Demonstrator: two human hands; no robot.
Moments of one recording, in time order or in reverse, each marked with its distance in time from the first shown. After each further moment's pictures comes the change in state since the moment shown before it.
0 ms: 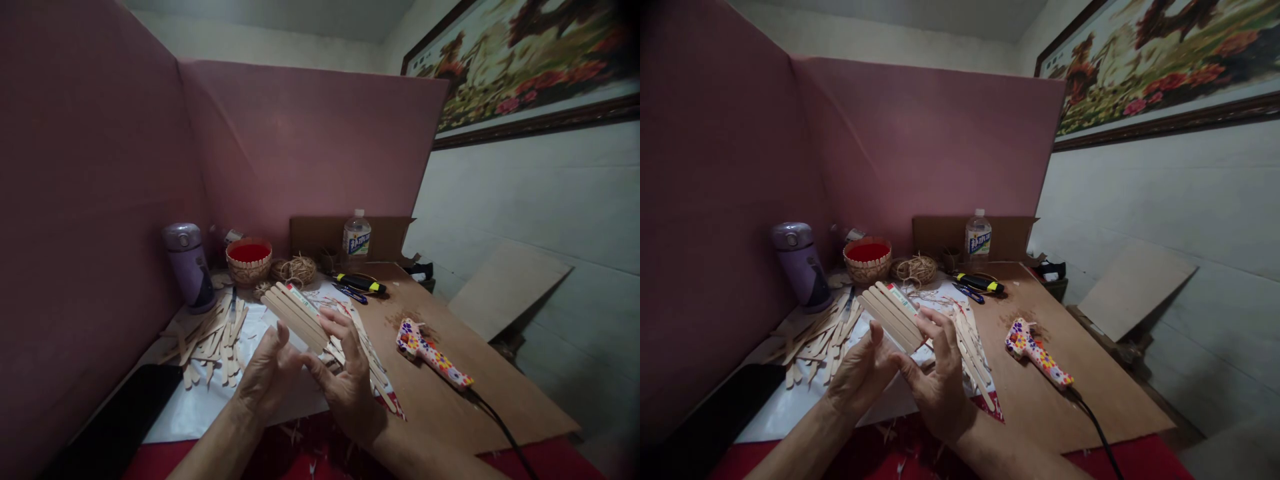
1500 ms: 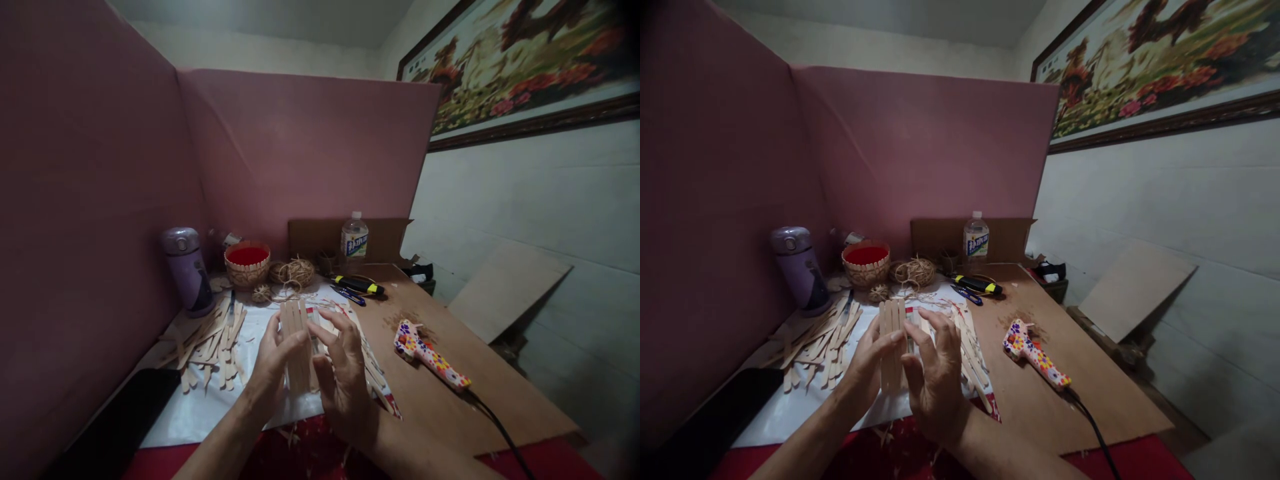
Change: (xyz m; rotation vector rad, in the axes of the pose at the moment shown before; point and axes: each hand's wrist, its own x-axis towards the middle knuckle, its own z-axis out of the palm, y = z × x) left_hand 0.002 -0.004 0.027 0.613 0.442 0.307; right_hand -0.001 -0.002 -0.005 -0.239 -0.093 -0.101
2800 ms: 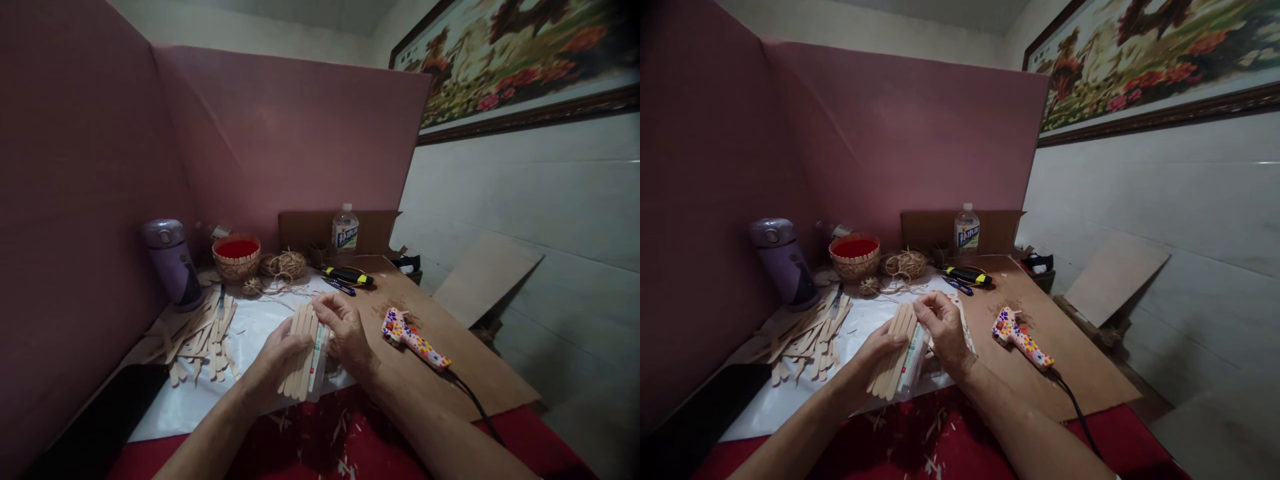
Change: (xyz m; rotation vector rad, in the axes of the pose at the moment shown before) left_hand -0.001 -0.006 0.000 -0.041 -0.276 -0.316; right_hand 0.035 0.026 -0.003 0.869 0.002 0.696
